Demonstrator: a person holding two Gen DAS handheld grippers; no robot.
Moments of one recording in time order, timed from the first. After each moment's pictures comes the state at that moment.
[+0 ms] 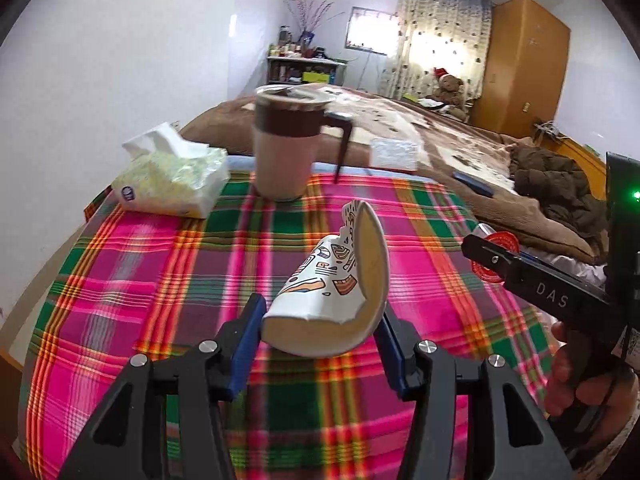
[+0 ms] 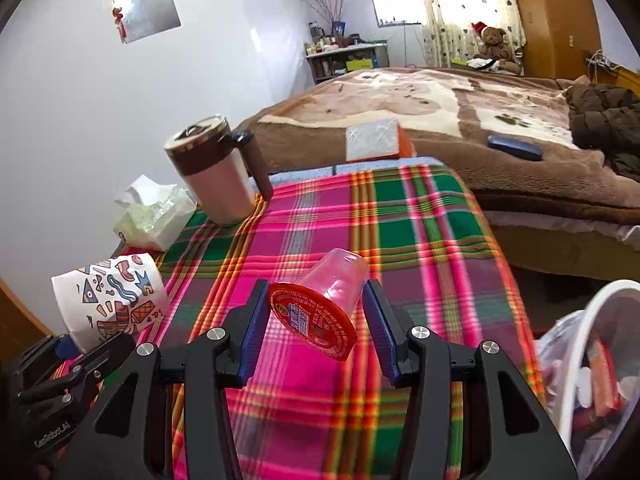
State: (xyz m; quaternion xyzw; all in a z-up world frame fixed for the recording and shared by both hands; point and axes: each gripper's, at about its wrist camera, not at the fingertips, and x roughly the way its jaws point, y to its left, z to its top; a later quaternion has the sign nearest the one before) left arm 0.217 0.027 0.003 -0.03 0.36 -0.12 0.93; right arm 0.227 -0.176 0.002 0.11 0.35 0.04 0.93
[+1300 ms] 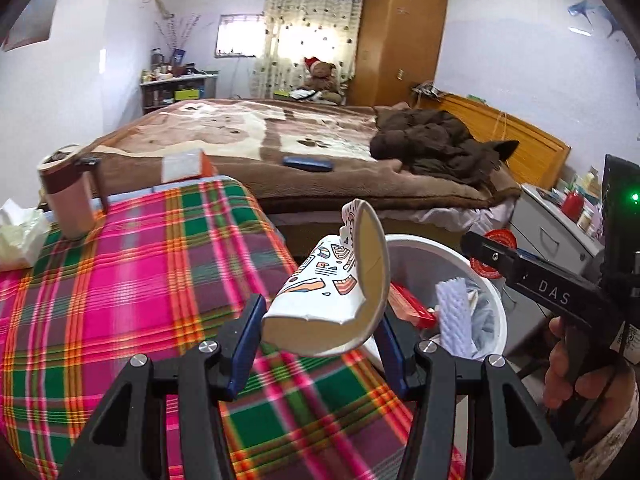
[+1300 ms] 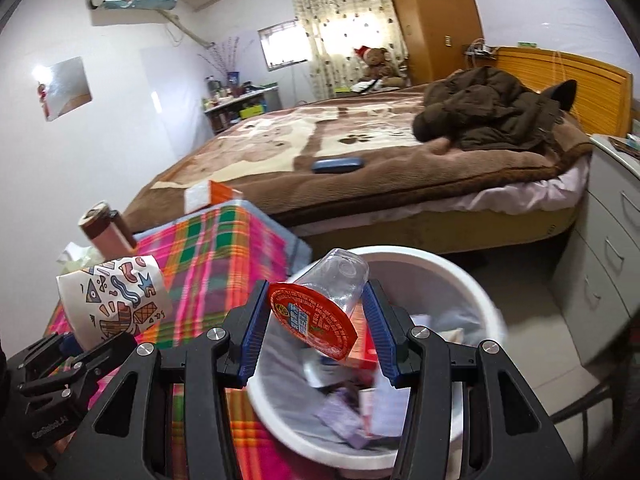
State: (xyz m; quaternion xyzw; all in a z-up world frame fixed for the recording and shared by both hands) left arm 0.136 -0.181 0.027 0.03 0.33 -0.31 0.89; right arm 0.098 -0.354 0.024 0.15 0.30 -0.12 0.93
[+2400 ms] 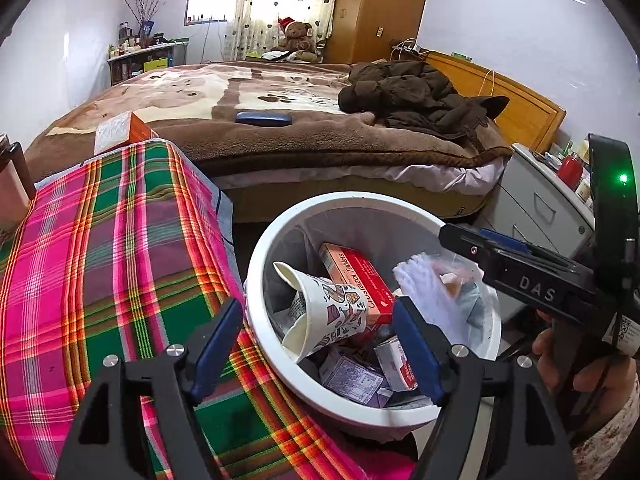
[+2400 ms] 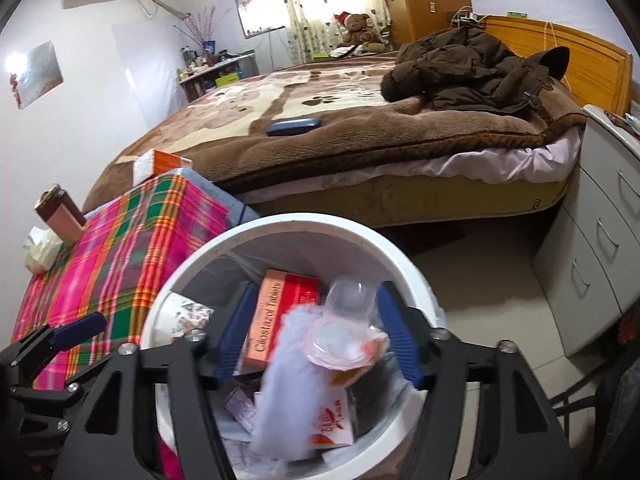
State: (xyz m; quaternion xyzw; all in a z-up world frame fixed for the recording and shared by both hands) left arm 0.137 -0.270 -0.011 0.06 0.39 -0.33 0.86; right arm 0.098 -0.417 -0.010 0.15 0.36 -0.13 0.91
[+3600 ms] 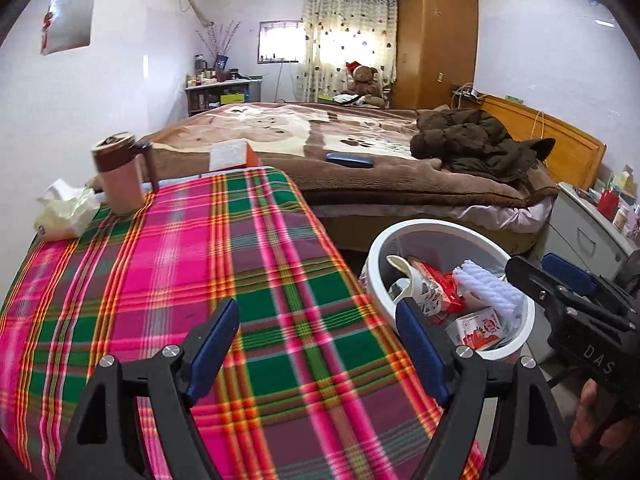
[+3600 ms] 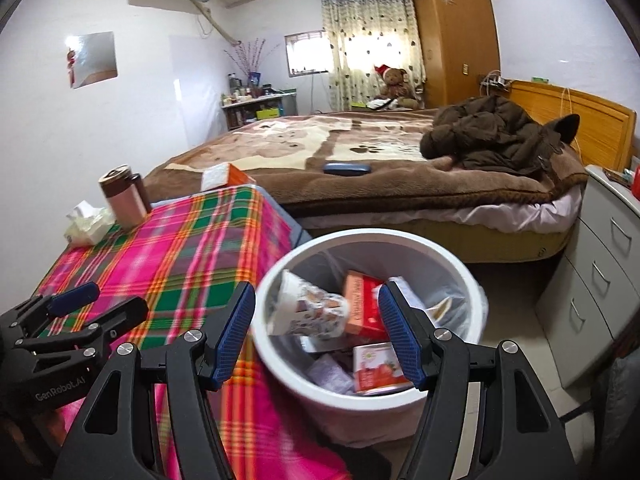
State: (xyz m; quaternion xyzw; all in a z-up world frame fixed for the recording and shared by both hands) left arm 0.090 -0.166 0.017 0.04 0.32 -0.21 0.92; right arm 0.052 -0.320 0.024 0.08 0.28 -0.10 0.95
